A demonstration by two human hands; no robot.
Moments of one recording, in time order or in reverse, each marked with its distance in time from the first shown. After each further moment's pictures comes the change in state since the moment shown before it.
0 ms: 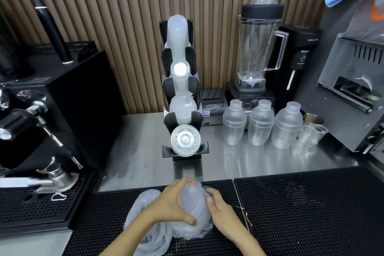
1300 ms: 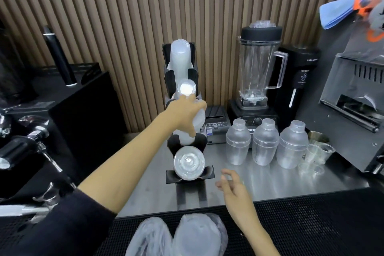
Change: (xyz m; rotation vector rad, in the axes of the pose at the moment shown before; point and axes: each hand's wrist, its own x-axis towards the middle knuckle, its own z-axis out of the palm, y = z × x) left_hand 0.124 0.130 -0.195 0.966 0.228 0.212; right_hand 0.032 -0.059 -0.045 0.136 0.387 -0.138
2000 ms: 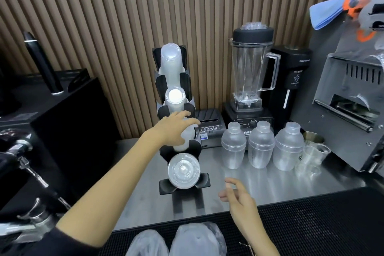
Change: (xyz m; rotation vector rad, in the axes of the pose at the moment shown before) left_hand 0.003 -0.010 0.030 -0.121 -0.144 0.028; right_hand 0.003 0.007 -0.014 0.108 0.027 0.028
